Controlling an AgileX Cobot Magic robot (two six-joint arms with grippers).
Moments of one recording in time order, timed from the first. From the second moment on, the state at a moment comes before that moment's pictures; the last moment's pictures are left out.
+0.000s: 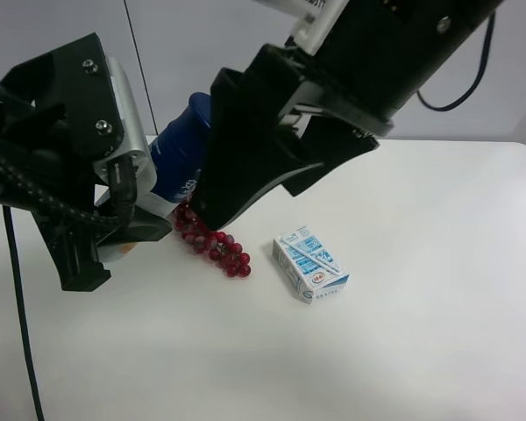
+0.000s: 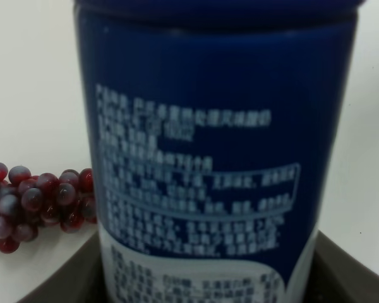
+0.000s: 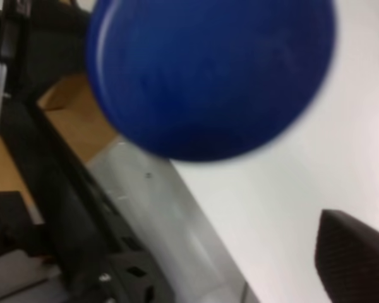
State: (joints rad) left arm -0.77 1.13 -0.80 -0.10 0.54 0.56; right arm 0.72 1.41 -1.33 0.53 1.21 -0.20
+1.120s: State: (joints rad) left arm -0.77 1.13 -0.80 -0.10 0.54 0.55; right arm 0.72 0.24 -0.60 0.13 1.15 -0.07
